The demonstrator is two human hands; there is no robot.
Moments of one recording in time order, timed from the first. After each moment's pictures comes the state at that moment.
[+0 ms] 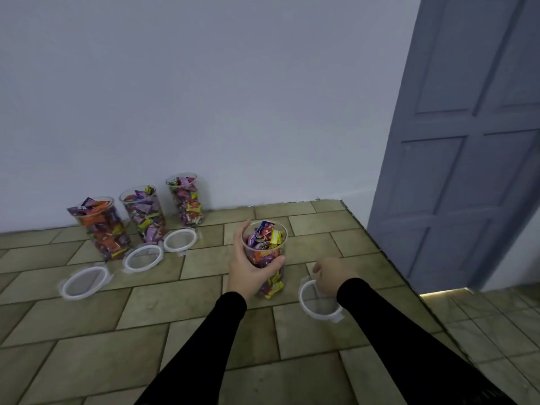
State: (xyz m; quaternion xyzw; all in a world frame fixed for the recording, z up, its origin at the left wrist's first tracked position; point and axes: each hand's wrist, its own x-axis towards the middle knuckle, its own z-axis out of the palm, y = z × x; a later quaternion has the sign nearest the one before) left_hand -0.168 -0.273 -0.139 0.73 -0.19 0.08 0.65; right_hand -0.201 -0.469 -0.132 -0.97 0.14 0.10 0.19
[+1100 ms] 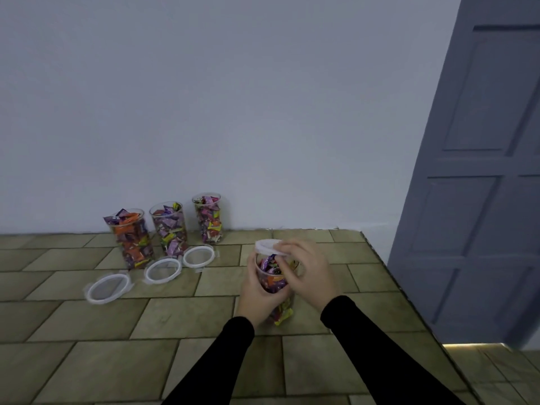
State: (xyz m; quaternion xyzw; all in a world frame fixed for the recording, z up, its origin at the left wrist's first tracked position) left_hand -0.171 -0.276 -0.136 0.73 -0.15 0.09 0.66; right_hand -0.186 -0.409 -0.081 -0.83 -0.23 -0.40 0.32
